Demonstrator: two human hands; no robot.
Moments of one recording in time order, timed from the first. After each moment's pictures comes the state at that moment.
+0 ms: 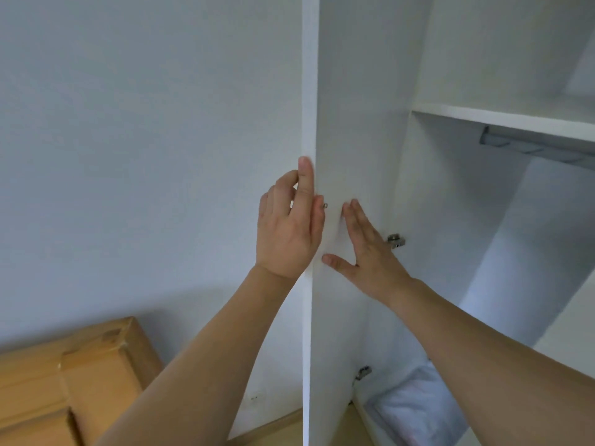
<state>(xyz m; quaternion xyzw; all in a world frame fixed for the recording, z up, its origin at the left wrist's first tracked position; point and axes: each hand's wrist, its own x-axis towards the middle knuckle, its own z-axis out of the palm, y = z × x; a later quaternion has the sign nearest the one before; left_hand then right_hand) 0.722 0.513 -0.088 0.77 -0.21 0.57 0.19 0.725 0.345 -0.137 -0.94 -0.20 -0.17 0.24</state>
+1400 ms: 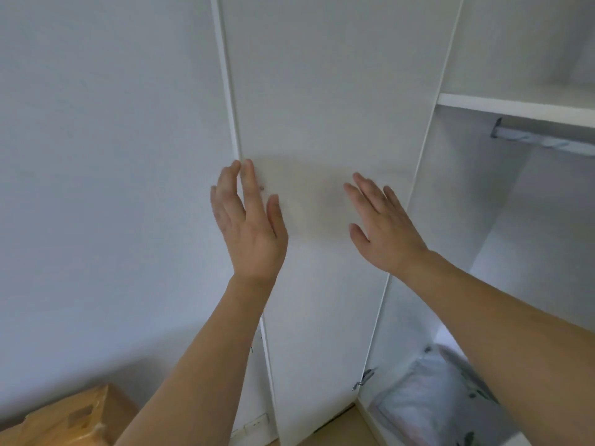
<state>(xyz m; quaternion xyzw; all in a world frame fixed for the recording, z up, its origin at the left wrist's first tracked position) 0.832 0.583 -0.106 0.77 -0.10 0.56 0.28 0.824 0.368 -0.103 -0.95 -0.16 -0.27 0.04</state>
